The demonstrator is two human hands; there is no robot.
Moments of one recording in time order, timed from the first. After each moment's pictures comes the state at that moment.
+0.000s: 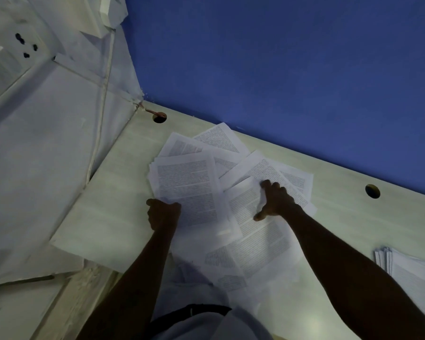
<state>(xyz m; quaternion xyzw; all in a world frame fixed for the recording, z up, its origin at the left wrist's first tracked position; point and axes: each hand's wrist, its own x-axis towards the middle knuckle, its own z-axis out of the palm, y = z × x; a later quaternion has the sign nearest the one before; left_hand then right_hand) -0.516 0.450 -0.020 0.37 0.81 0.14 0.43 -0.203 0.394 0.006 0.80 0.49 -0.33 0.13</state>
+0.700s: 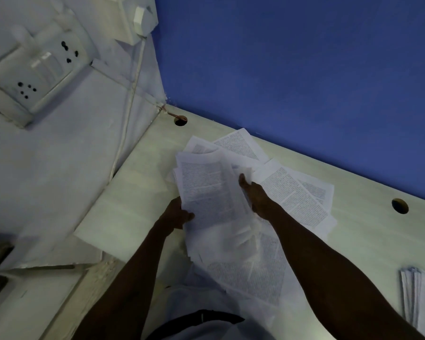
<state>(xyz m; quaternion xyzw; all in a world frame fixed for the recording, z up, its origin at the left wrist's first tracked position) -0.565 0.461 -0.016 0.52 0.57 0.12 0.62 -0.297 0.445 -0.001 0.73 0.23 -0.57 -0.29</state>
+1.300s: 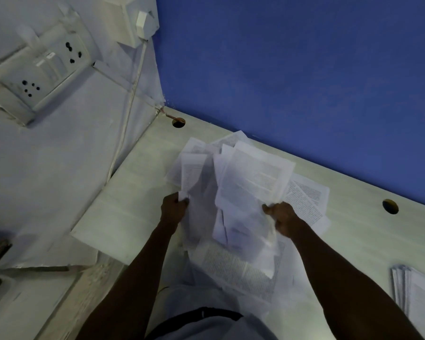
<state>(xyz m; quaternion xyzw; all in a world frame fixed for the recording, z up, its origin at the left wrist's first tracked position) -0.549 0.459 -0.020 0.43 0.68 0.25 0.54 -0.230 0.383 -0.024 0.78 0.09 -0.52 -0.34</state>
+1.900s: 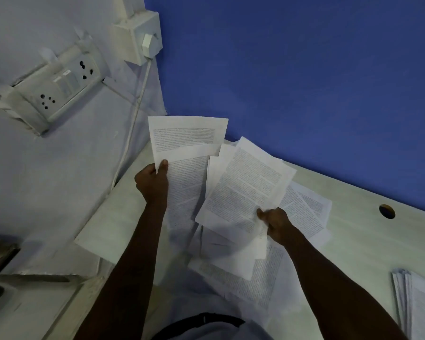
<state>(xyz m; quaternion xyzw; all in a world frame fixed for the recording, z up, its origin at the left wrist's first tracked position) -0.559 0.512 0.062 0.45 0.67 0.49 0.32 -0.252 0.375 -0.017 0.71 0.09 -0.56 -0.41</state>
